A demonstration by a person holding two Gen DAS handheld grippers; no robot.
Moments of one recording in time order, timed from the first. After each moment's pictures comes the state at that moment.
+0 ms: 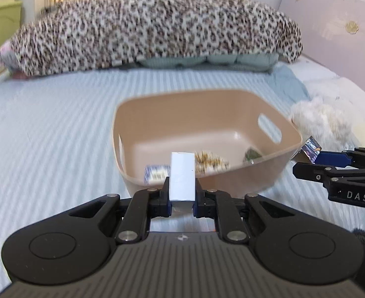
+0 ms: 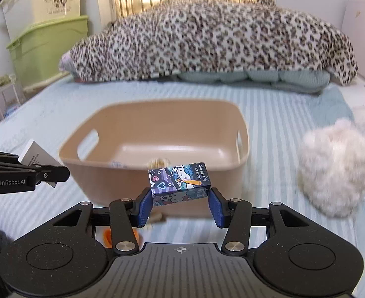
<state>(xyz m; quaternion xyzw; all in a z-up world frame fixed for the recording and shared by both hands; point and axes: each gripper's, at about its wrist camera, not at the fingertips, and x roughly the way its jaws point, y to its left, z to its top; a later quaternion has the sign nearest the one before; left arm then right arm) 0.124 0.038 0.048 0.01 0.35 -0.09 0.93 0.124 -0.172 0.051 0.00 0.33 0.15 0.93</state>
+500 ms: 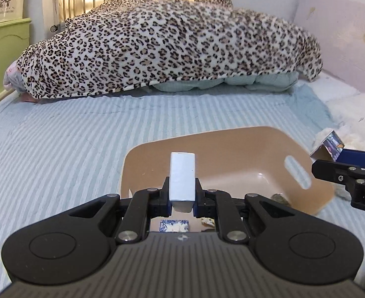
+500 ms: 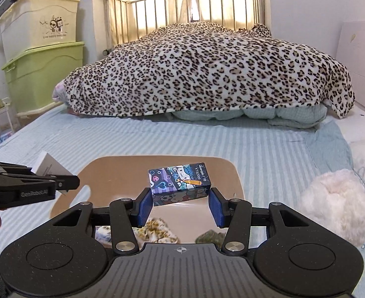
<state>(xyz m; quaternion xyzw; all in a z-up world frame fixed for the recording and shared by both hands) 0.203 0.029 0.059 0.03 0.32 -0.05 0.95 0.181 -0.161 0.076 0.00 0.29 0.13 0.95</state>
